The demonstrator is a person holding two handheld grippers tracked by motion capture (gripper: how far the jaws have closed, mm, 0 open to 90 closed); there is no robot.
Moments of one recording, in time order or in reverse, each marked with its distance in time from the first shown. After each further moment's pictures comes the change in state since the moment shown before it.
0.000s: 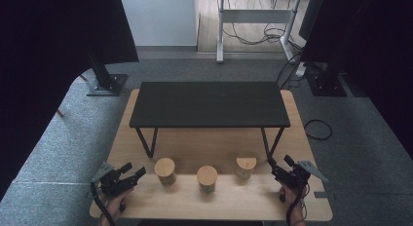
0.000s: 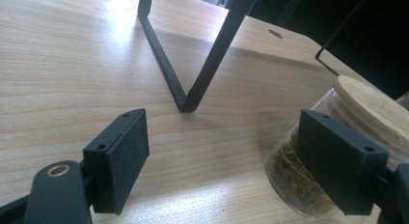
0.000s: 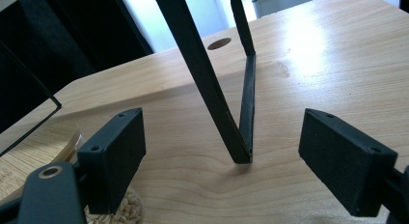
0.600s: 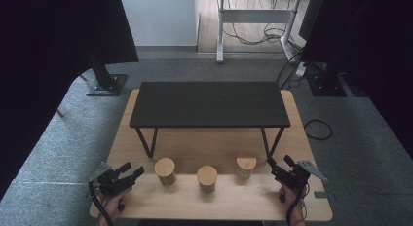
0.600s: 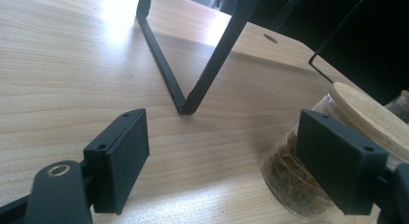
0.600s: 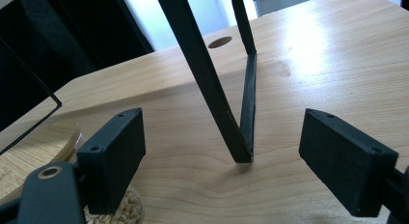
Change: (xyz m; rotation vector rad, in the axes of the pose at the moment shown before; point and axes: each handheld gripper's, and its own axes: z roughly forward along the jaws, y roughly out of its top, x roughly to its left) left arm 0.004 0.001 -0.002 -0.006 -0.030 -0.022; right arm 0.000 0.000 0.001 0.008 0.002 -0.004
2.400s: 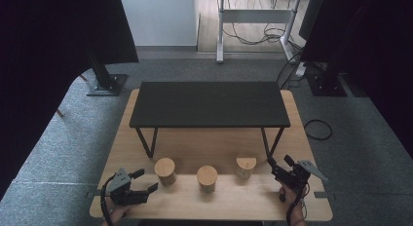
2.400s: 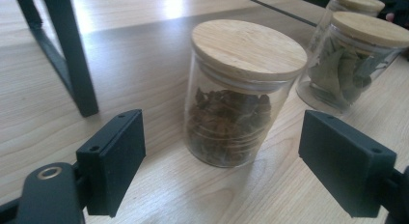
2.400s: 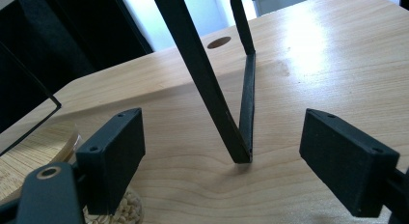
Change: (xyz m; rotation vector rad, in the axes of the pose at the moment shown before) left arm -0.058 -0.008 0.003 0.145 -0.133 0.393; right arm -0.001 0.000 0.000 -0.003 -0.005 0.009
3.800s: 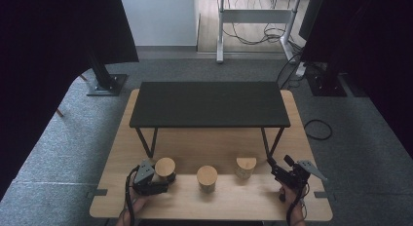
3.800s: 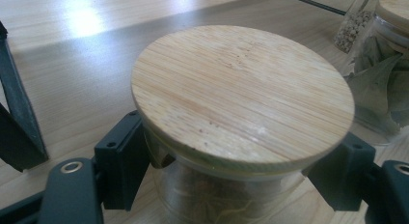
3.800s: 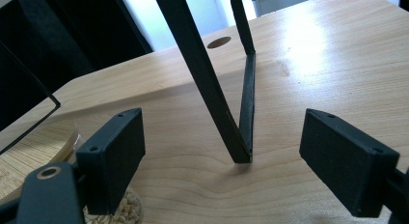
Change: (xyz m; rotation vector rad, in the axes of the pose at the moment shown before) left arm -0.016 0.014 0.058 0.031 0.054 0.043; right arm 0.001 0.000 0.000 0.001 -0.001 -0.006
